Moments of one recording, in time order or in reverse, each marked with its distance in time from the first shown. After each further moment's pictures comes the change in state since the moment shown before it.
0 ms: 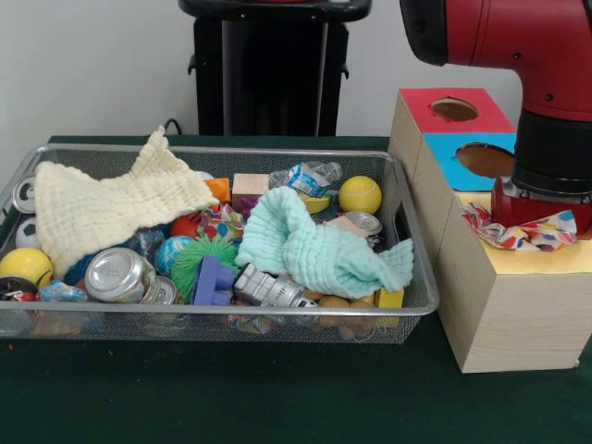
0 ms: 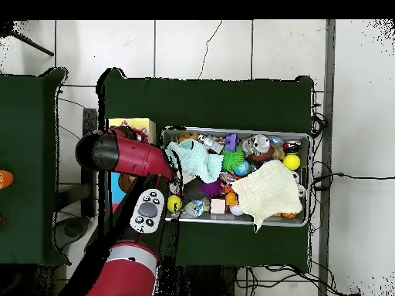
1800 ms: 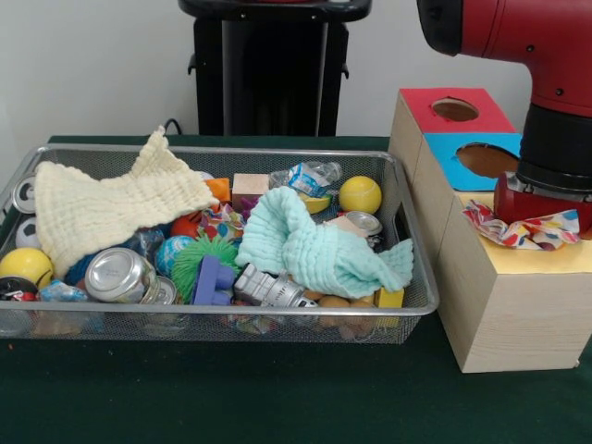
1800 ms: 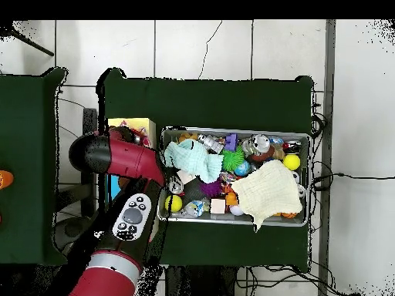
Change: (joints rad) arm 0.074 0.042 -0.104 -0.024 0.069 0.006 0.033
